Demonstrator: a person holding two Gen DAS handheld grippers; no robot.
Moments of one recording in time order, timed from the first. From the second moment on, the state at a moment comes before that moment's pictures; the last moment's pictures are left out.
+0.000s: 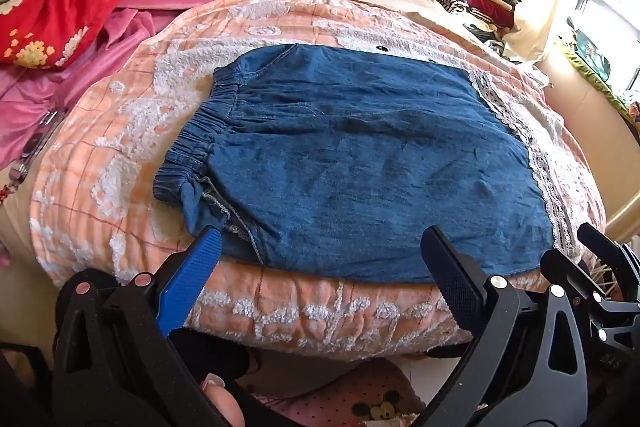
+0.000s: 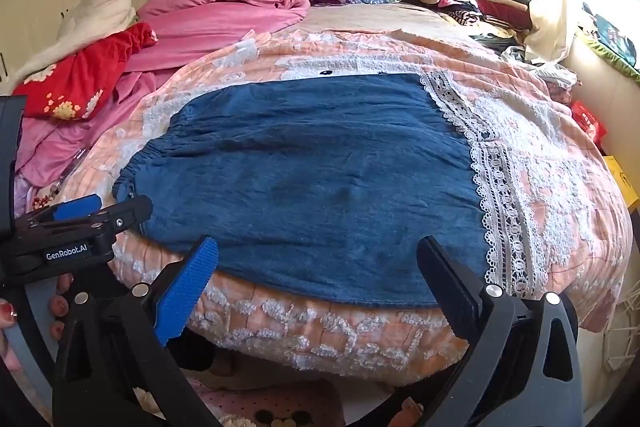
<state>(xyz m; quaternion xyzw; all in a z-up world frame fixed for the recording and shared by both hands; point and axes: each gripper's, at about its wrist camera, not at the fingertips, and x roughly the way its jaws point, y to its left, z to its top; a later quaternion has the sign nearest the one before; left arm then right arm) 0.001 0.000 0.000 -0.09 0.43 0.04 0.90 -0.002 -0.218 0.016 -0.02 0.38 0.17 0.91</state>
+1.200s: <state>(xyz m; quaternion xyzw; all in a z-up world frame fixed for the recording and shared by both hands) 0.000 -0.002 0.005 -0.08 0.42 0.05 0.90 0.001 -0.215 0.012 -0.02 0.39 0.17 0.91</state>
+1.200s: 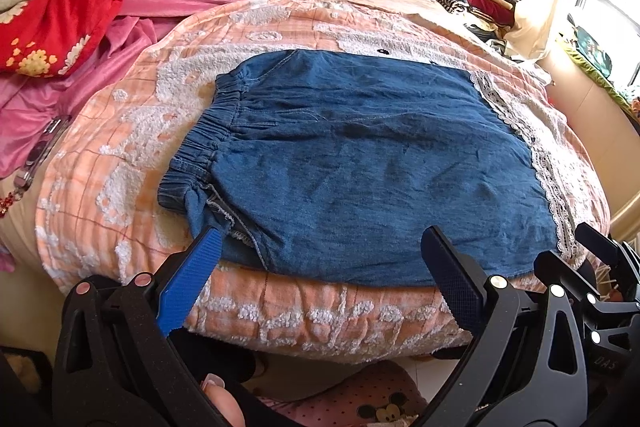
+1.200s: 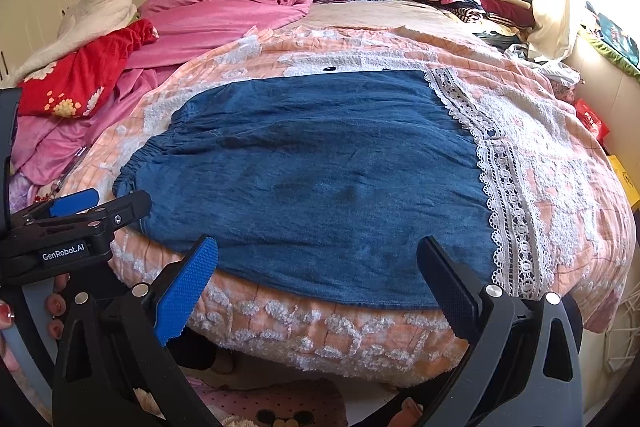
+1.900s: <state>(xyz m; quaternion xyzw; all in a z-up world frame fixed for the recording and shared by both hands) 0.029 0.024 0.003 -0.09 0.42 0.05 0.90 0.038 -0.201 0.016 -0.01 0.39 0.20 0.90</state>
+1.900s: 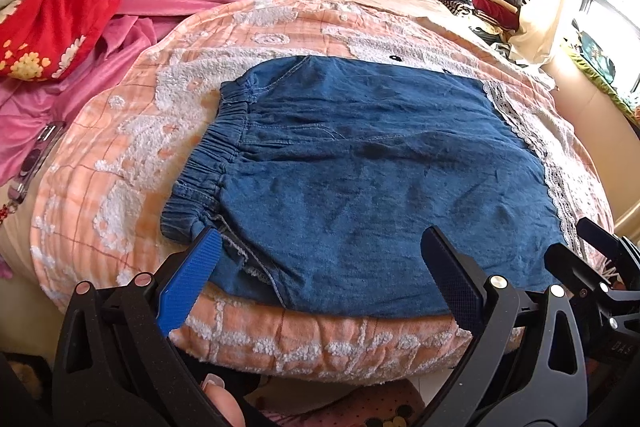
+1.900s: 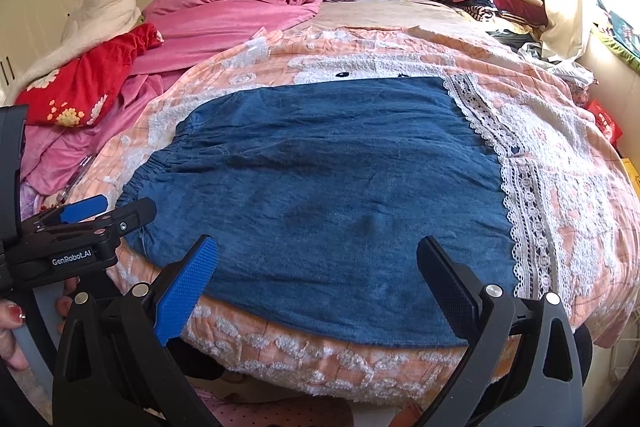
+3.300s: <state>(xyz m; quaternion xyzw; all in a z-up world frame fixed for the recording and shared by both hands) 0.215 0.152 -0.029 -0.06 0.45 -0.03 0.89 0.336 0.010 -0.051 -0.27 0.44 0.45 0.72</state>
